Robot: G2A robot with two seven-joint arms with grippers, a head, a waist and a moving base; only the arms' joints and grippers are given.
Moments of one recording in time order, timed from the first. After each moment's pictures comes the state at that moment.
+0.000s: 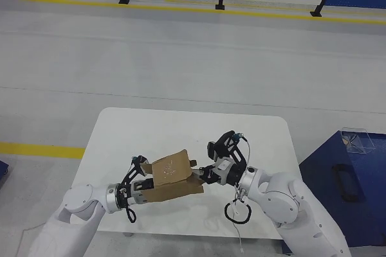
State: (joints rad) left arm 1.19 -1.08 -1.22 -1.56 -0.67 0.05 -1.14; right arm -1.14 -1.07 1.11 -1.95 -0.61 -0.19 0.61
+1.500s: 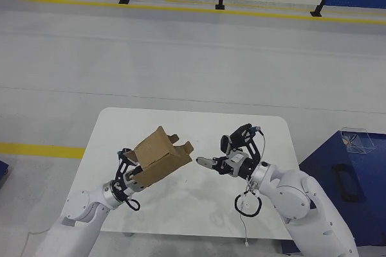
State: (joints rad) left arm 1.22 -1.11 -1.23 -1.50 -0.77 -0.21 -0.94; right arm -1.17 -1.07 1.21 -1.94 -0.59 -0.18 0.62
